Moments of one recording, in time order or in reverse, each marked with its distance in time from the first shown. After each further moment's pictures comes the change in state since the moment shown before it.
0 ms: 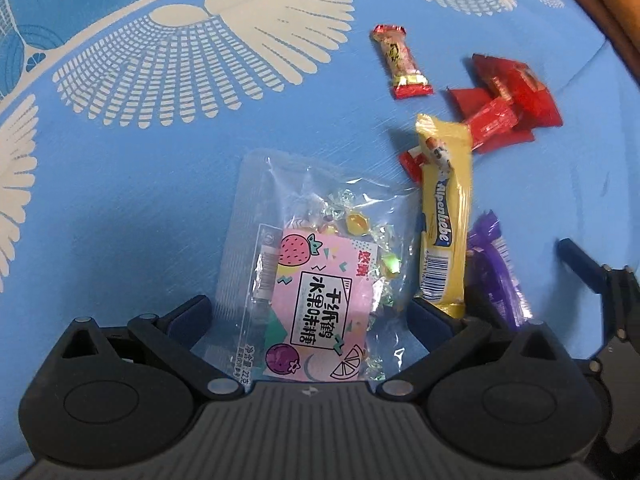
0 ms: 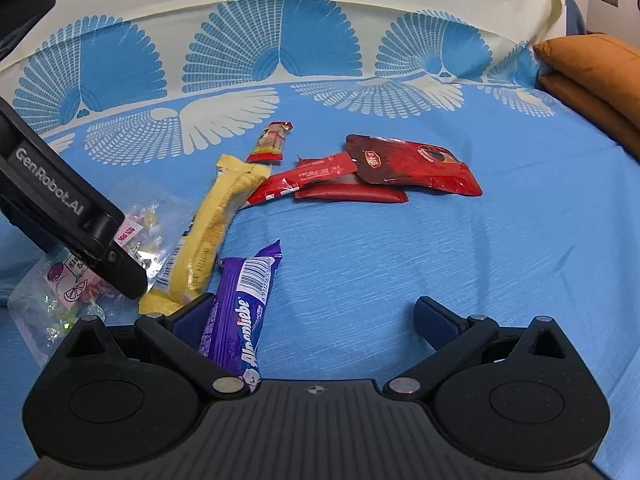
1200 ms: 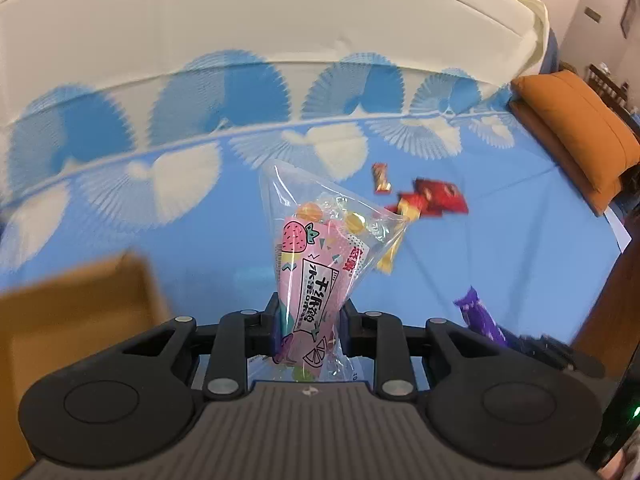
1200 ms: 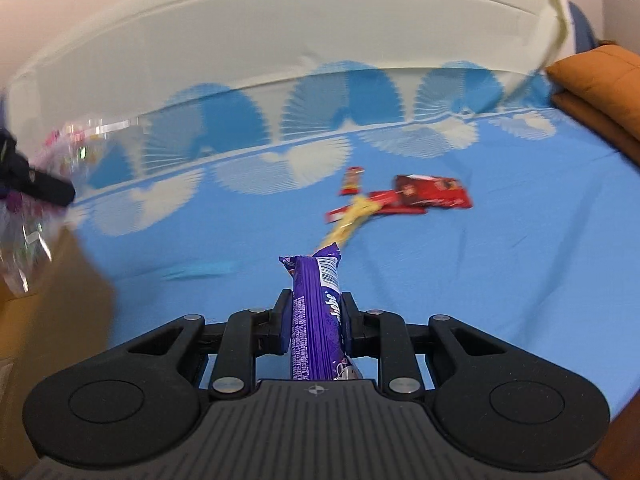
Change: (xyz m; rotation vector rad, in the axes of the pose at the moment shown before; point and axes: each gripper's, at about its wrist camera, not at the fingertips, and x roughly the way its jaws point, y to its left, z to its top) left arm -0.277 0.009 -0.219 -0.245 -0.405 0.015; right arm -0.224 0.009 -0.017 0.026 -0.019 0.219
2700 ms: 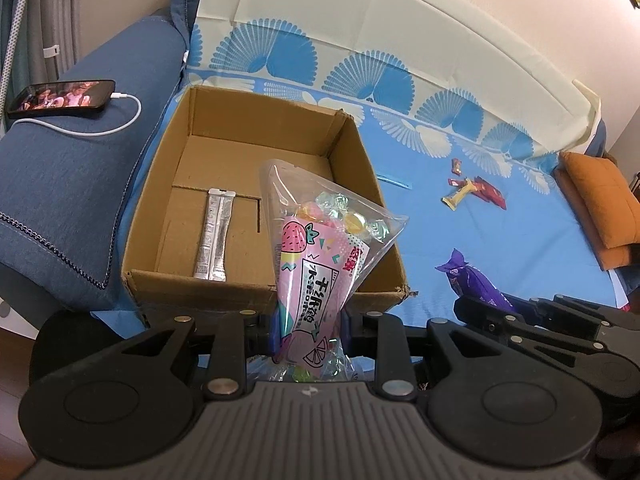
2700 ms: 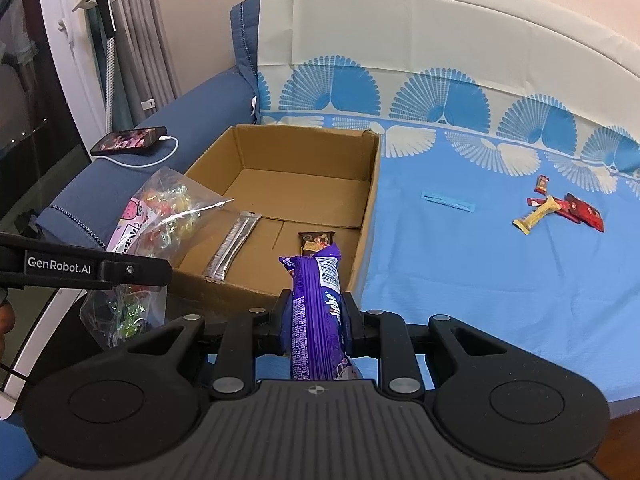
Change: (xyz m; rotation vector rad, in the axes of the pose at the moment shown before) left arm -0.210 0.111 -0.267 -0.344 -0.102 0.097; right arm -0.195 0.195 -0.077 -0.368 0.134 0.302
